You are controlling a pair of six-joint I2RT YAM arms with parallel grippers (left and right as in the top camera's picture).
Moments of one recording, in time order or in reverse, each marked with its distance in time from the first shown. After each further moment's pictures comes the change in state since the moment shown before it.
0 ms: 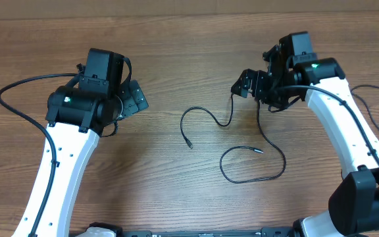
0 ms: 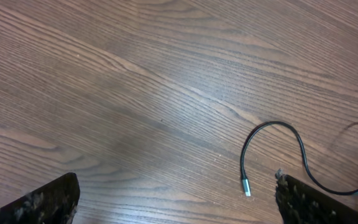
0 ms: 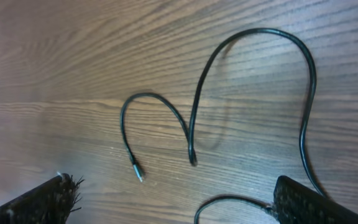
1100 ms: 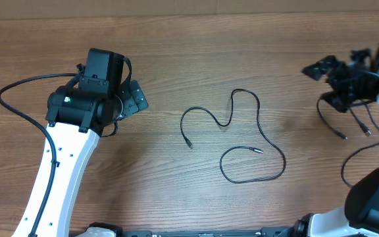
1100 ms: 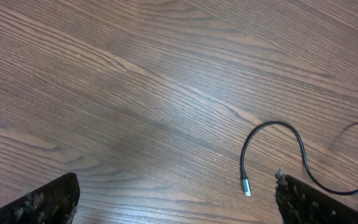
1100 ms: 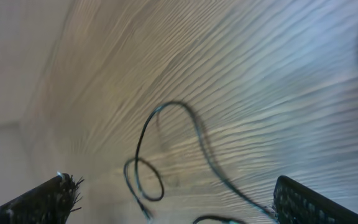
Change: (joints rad) left arm 0.000 0.000 0.000 0.000 0.000 0.000; right arm -0.492 0.002 0.037 -0.043 -0.184 0.000
